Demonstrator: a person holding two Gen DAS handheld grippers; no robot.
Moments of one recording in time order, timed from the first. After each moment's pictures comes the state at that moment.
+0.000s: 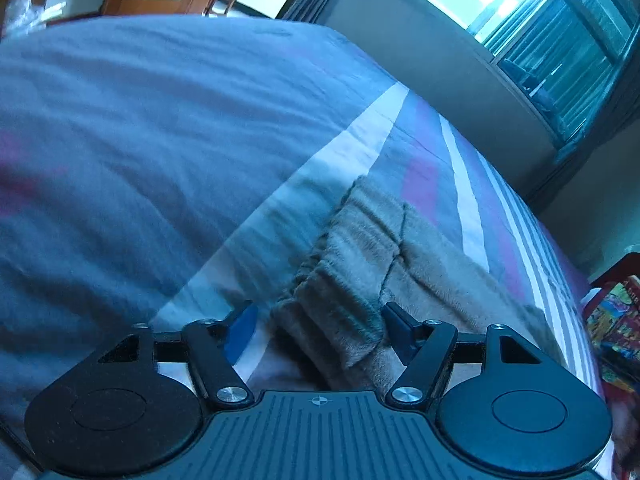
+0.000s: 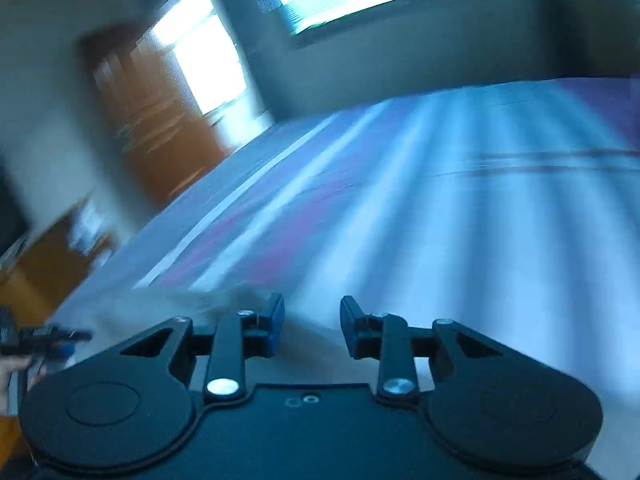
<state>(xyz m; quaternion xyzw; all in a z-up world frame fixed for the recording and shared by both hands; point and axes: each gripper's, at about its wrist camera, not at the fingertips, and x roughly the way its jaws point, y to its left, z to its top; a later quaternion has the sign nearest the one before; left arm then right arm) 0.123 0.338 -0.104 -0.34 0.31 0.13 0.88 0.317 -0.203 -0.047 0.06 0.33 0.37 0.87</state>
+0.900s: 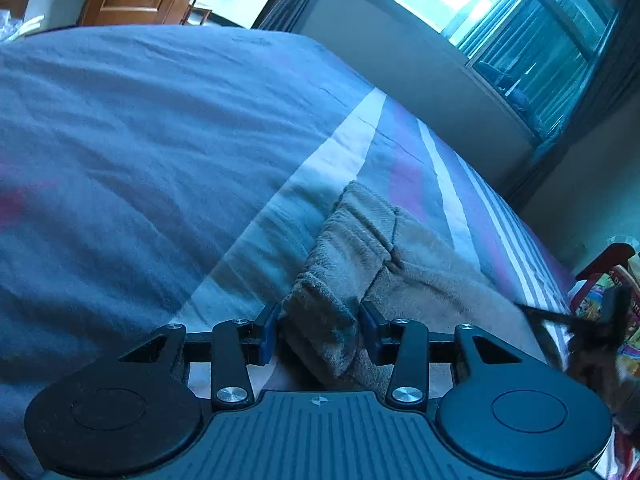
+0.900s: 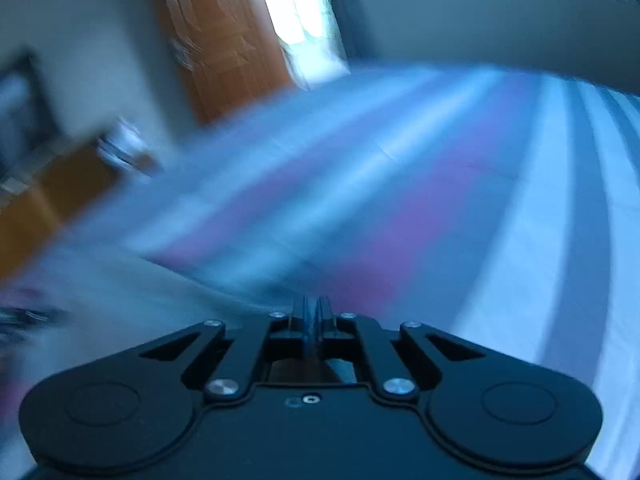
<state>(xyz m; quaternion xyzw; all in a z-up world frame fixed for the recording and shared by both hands) 0.127 0.349 -0.117 -0.33 0.29 0.10 0.89 0.383 -0.067 -0.082 -0.05 0.38 0.42 0.83</state>
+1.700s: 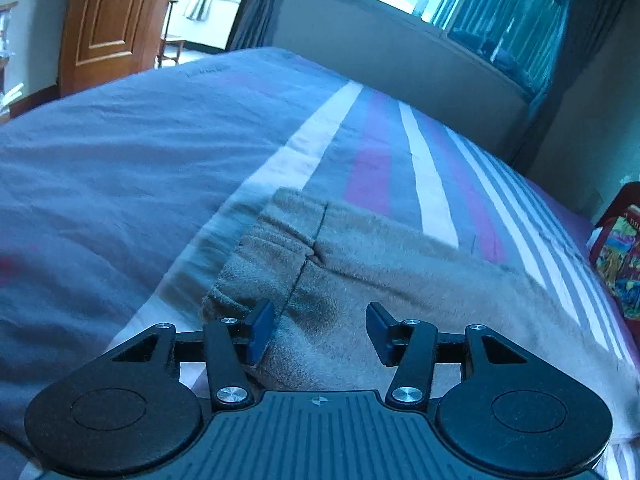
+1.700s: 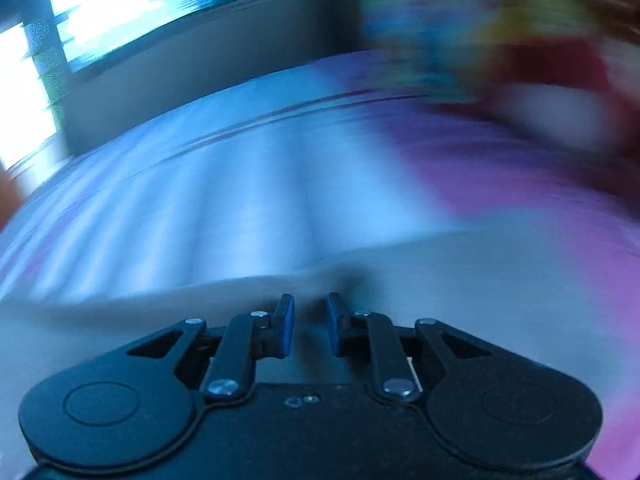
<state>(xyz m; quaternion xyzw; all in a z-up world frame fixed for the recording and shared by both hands) 0.140 0.290 -0.067 -0.22 0.30 0.11 0.92 0.253 -0.479 -0.095 0.14 0.33 -0.02 0.93</state>
